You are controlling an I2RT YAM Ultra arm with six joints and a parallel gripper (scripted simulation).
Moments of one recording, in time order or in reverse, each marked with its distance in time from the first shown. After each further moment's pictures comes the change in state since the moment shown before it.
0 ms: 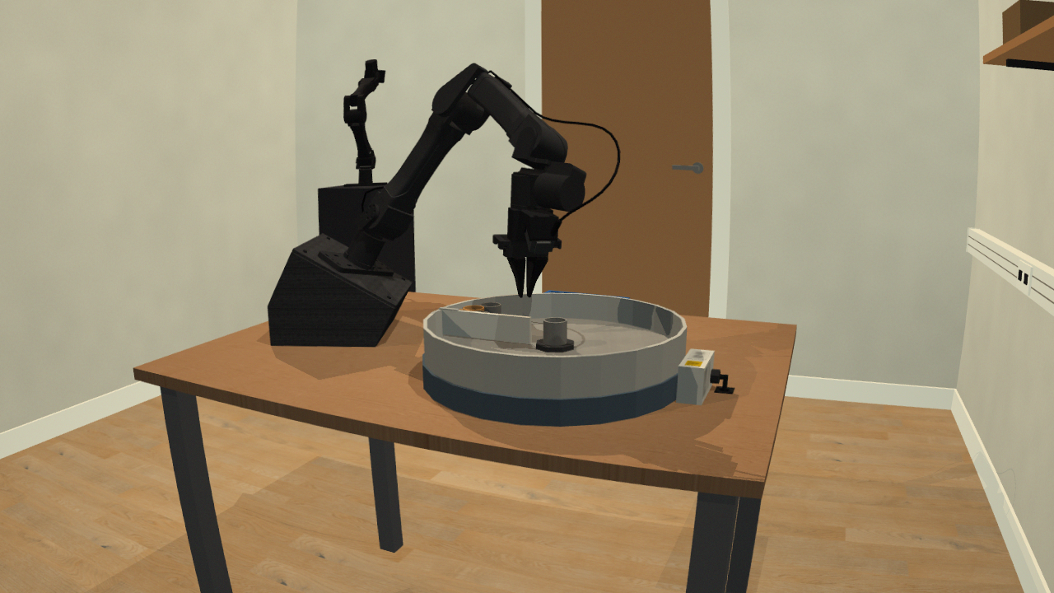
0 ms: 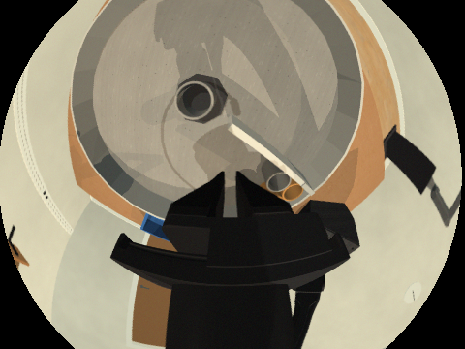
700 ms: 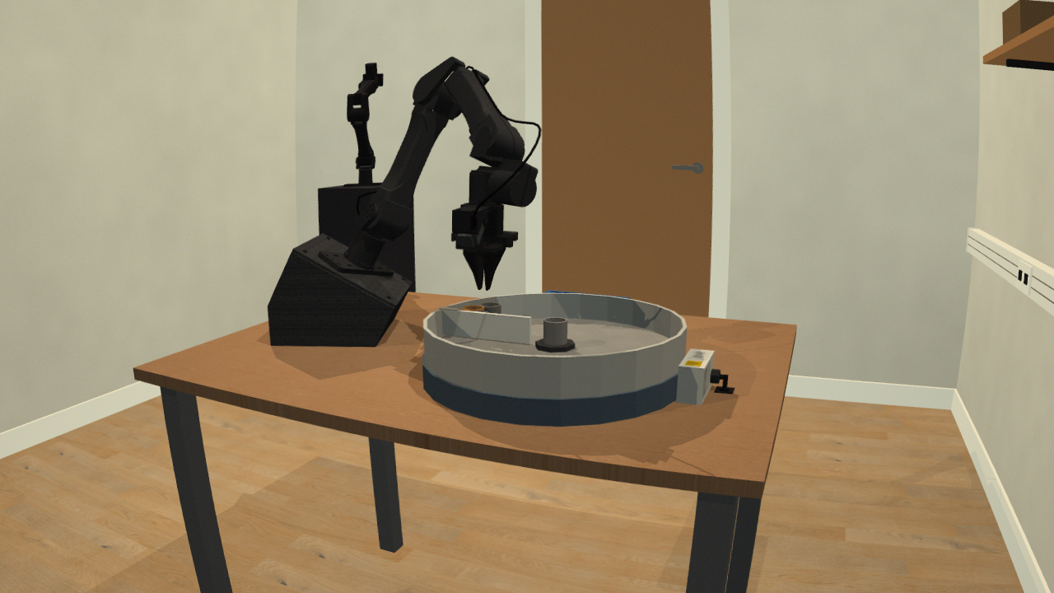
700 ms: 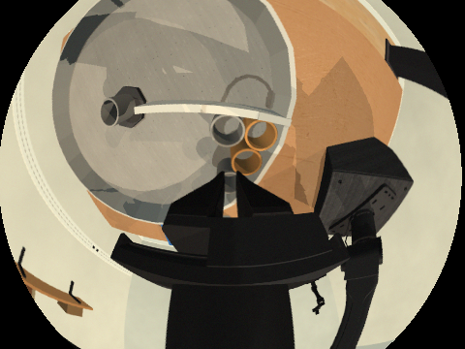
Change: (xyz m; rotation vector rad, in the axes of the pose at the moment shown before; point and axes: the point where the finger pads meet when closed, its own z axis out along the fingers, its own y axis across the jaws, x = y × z) arm 0.070 -0.055 0.004 -0.009 -0.009 0.503
